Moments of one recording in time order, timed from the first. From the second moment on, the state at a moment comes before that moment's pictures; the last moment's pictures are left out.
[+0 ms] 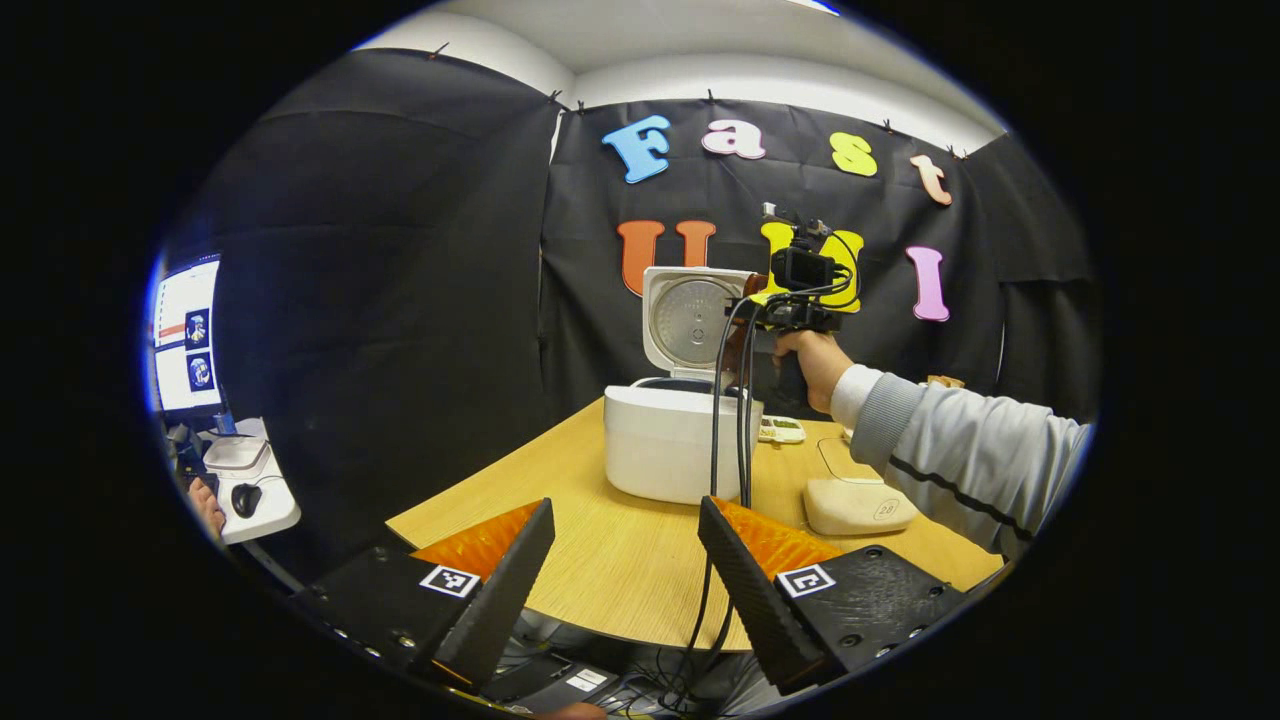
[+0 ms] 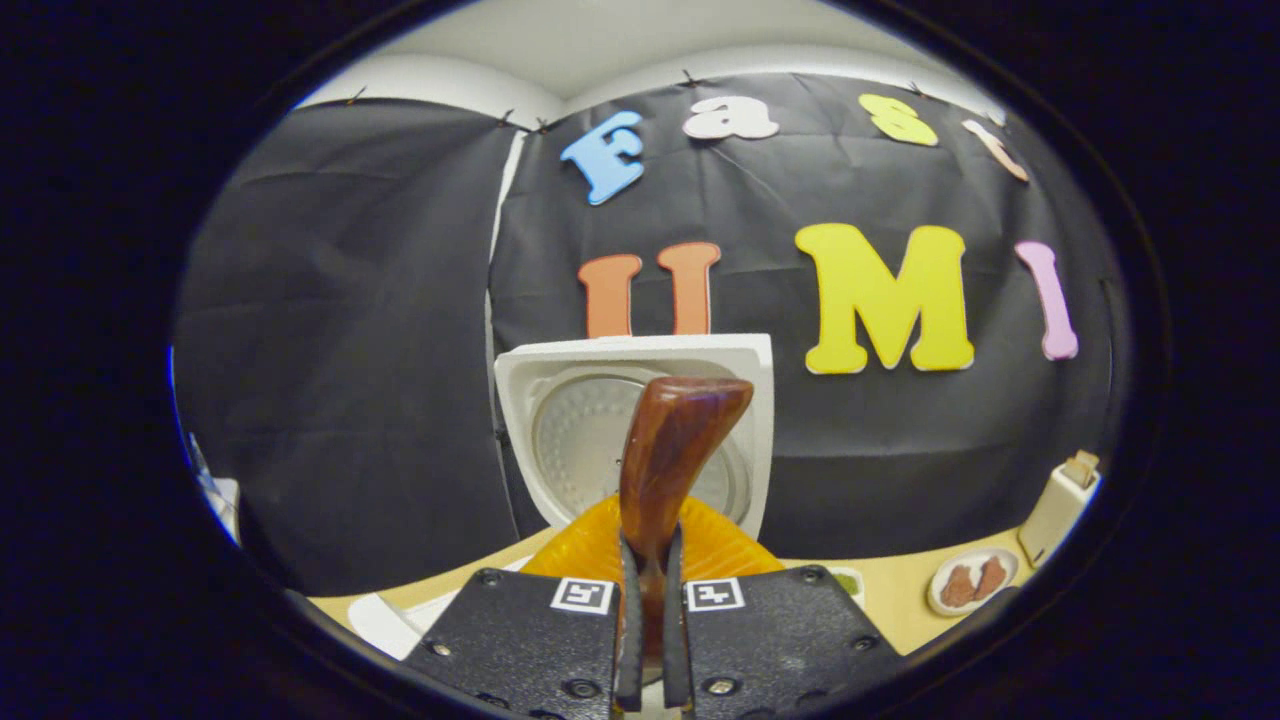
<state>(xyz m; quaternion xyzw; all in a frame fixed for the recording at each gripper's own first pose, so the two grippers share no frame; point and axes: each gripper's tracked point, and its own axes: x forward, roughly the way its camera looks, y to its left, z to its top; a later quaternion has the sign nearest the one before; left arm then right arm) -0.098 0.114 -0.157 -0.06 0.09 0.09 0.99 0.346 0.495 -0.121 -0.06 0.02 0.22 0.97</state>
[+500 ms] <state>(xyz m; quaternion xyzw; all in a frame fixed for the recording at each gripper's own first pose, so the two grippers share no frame) -0.098 0.105 -0.148 -0.07 0.08 0.09 0.99 0.325 0.493 -0.123 -0.18 -0.03 0.21 0.96</state>
